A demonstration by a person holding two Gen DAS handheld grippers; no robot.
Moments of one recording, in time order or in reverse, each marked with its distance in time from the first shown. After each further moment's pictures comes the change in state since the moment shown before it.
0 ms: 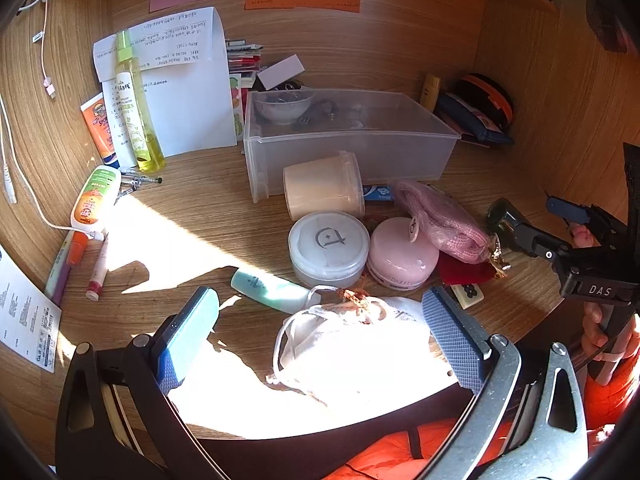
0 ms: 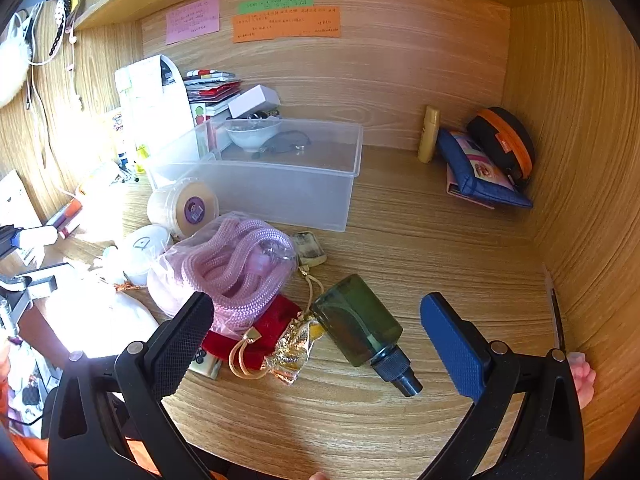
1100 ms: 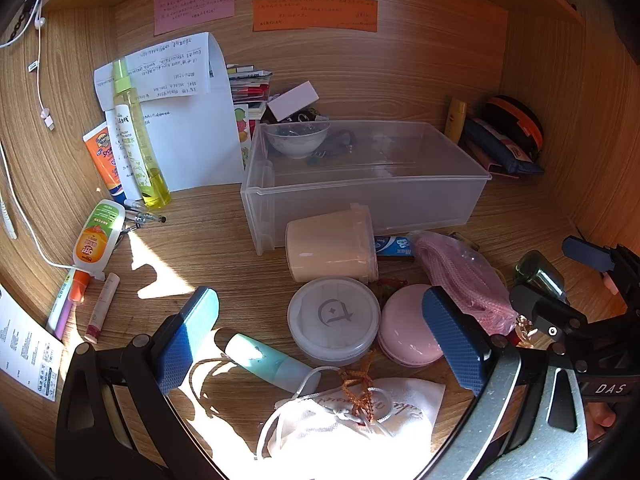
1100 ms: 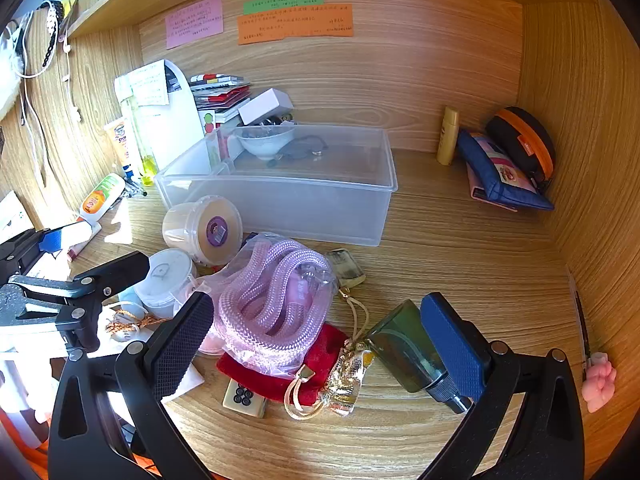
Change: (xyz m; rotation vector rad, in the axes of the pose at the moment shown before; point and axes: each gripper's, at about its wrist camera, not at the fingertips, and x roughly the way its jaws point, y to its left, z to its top) left arm 0.028 -0.010 0.037 -0.018 -0.089 0.103; right arm 0.013 0.034 0.021 0.023 -0.006 -0.003
